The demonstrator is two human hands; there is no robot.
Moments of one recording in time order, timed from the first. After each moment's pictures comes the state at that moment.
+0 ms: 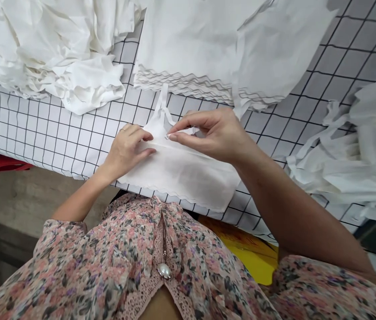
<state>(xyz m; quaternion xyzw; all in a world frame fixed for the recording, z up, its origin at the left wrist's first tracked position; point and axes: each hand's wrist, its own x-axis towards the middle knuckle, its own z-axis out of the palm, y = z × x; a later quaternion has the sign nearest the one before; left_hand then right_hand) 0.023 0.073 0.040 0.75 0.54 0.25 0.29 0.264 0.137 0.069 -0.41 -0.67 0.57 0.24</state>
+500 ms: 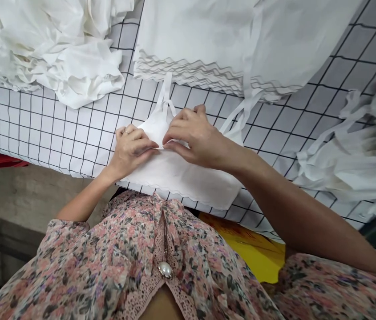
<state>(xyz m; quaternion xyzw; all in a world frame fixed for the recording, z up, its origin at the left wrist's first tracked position) 0.023 0.056 0.007 0.77 0.53 0.23 0.26 0.260 0.123 0.021 -0.32 -0.88 0.33 0.13</state>
